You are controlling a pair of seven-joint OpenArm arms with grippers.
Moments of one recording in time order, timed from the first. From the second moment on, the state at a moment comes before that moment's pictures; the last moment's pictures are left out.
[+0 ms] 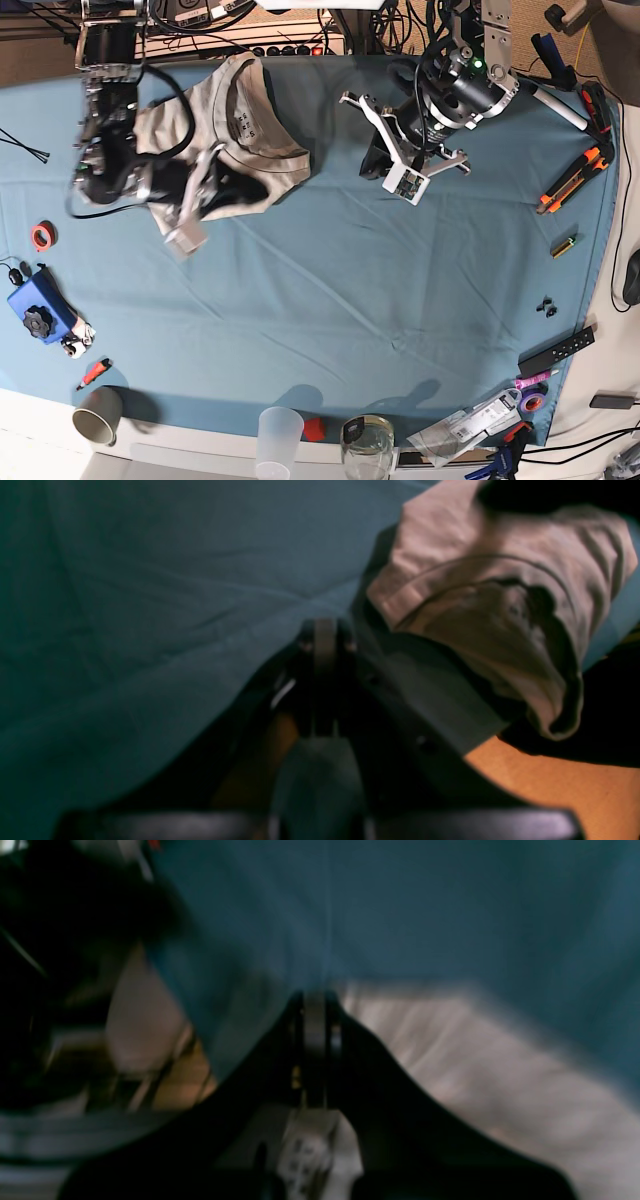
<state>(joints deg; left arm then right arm) 21.9 3.1 6.1 124.0 -14.0 -23.1 55.7 -0.5 22.2 8.1 96.1 71.3 39.8 -78.1</state>
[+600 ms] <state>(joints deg) 22.7 2.8 6.1 124.0 -4.6 -20.6 55.7 -11.7 27.1 12.7 95.8 55.1 40.0 -75.4</state>
